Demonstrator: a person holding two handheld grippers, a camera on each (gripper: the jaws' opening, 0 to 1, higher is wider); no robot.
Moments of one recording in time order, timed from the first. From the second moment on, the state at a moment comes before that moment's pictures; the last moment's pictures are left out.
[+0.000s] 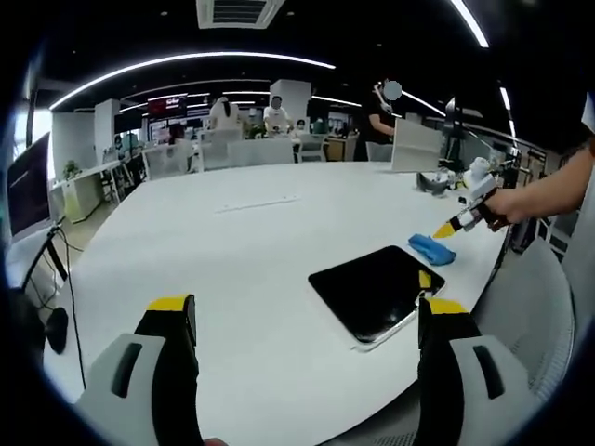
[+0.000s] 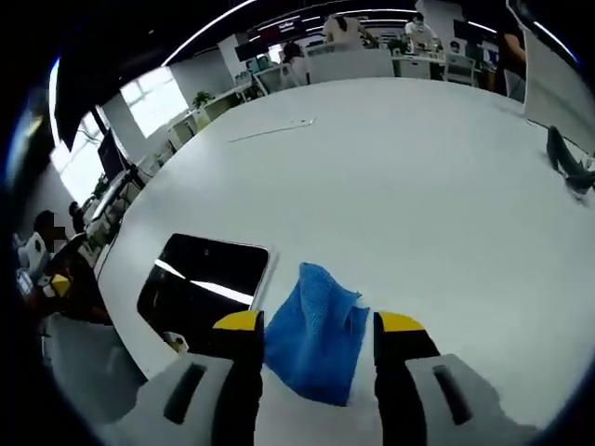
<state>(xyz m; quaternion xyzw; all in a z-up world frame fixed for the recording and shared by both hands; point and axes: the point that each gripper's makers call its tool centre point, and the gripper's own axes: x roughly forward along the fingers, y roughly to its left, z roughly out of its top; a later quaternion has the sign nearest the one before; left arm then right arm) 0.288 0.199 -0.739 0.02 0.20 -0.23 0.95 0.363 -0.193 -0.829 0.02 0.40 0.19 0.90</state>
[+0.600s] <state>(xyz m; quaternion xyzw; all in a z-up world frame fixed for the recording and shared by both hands) 0.279 0.200 -0.741 0.01 0.20 -0.23 0.95 0.312 -0.226 -0.799 -0.03 0.29 0.26 0.92</state>
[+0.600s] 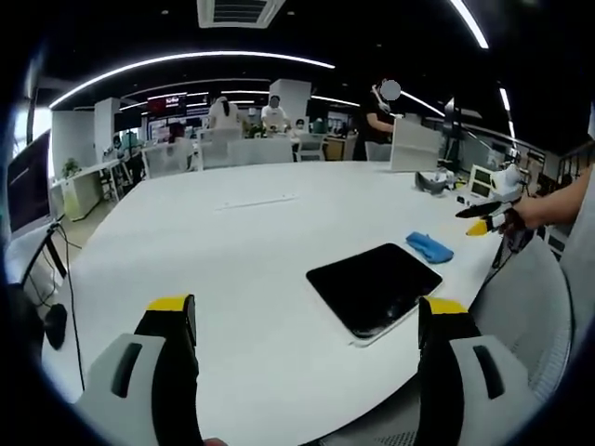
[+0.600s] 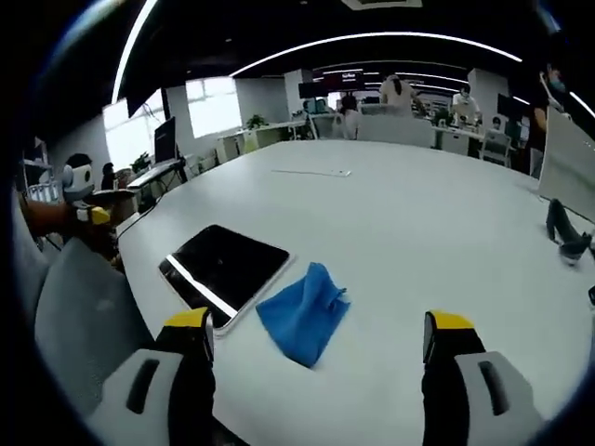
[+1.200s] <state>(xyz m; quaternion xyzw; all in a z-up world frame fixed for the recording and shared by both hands) 0.275 0.202 -0.742 0.01 0.20 -0.23 0.95 0.287 -0.223 -0.795 -0.04 0.27 0.27 0.92</state>
